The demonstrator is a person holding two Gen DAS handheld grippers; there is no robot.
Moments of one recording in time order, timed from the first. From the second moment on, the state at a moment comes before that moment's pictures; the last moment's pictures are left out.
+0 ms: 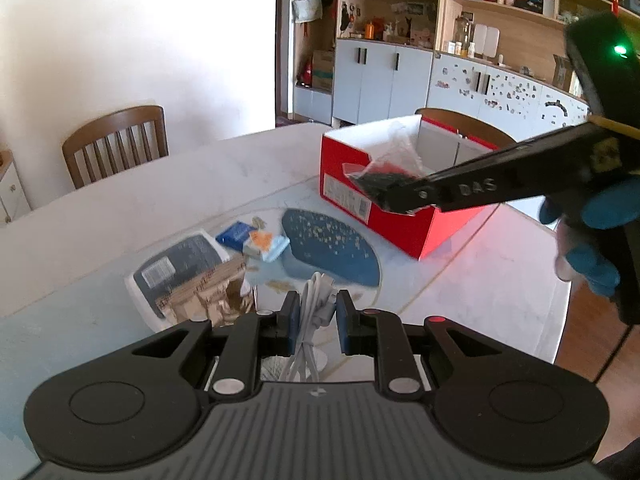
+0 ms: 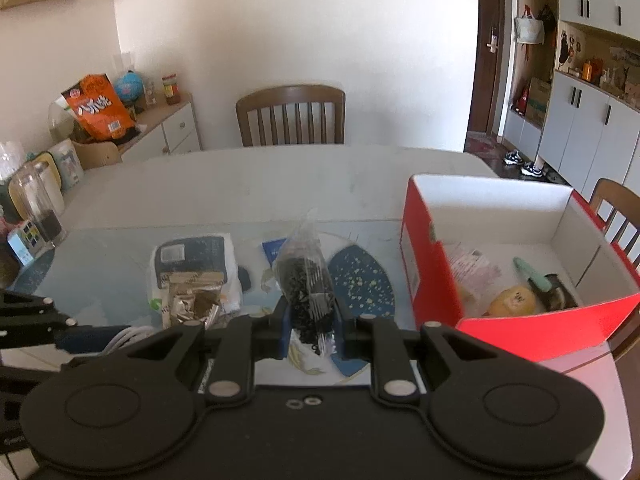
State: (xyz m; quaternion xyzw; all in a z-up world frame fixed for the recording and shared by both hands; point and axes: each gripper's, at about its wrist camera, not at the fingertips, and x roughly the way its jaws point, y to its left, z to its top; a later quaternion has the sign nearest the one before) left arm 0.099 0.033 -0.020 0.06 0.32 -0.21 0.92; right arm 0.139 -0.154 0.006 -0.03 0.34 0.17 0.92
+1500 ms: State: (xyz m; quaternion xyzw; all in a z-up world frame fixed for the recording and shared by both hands) left arm 0.230 -0.150 0.034 0.08 0.31 -0.24 0.92; right arm 0.207 -0.323 0.037 -0.03 0.33 0.15 0.93
